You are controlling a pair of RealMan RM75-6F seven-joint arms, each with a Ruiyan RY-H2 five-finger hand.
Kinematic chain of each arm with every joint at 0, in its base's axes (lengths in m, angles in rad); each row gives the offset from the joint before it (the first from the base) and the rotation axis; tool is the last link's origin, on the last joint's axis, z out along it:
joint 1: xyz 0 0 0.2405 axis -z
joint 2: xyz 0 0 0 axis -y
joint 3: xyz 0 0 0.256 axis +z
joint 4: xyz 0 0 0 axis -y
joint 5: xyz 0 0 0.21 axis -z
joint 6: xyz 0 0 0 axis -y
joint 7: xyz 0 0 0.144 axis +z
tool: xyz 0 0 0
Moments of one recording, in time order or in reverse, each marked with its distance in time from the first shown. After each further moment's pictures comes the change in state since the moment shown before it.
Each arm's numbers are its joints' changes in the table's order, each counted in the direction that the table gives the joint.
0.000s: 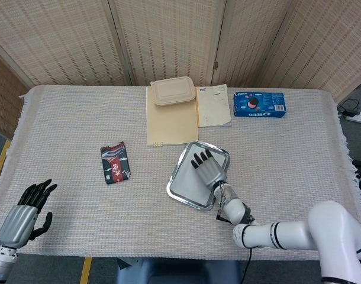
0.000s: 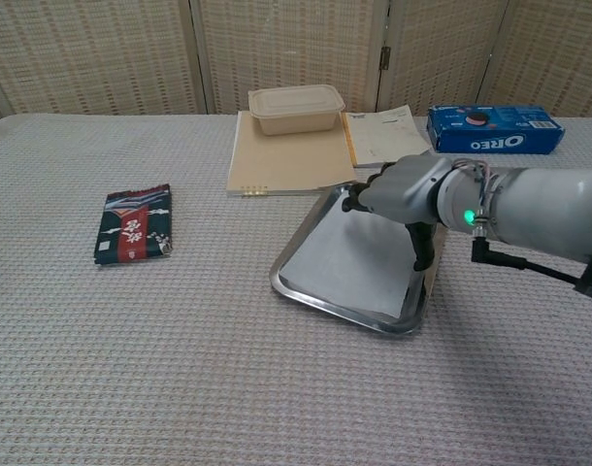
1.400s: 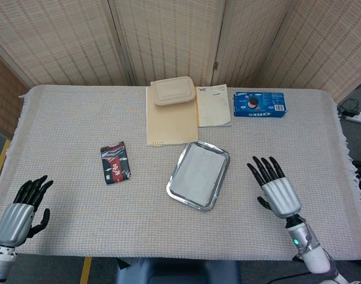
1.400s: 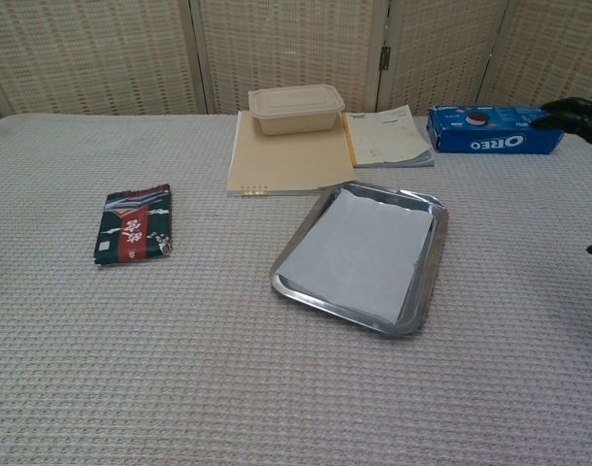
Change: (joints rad) left arm -0.013 0.037 -0.026 -0.037 -0.006 -0.064 0.015; right arm 0.677 -0.240 -0.247 -0.018 1.001 -0.636 0.852
